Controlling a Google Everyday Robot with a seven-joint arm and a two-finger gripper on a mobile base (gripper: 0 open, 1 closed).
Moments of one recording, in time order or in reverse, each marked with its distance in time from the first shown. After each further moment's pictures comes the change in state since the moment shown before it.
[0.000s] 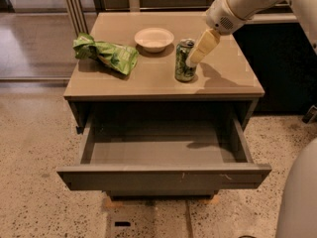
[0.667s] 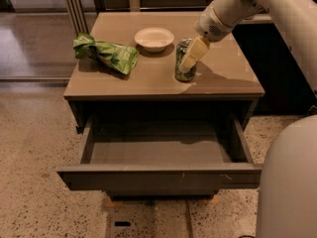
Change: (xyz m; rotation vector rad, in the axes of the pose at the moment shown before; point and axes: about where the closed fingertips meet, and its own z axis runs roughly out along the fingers) arm 0.004 -0.002 0.038 -0.052 0.030 0.014
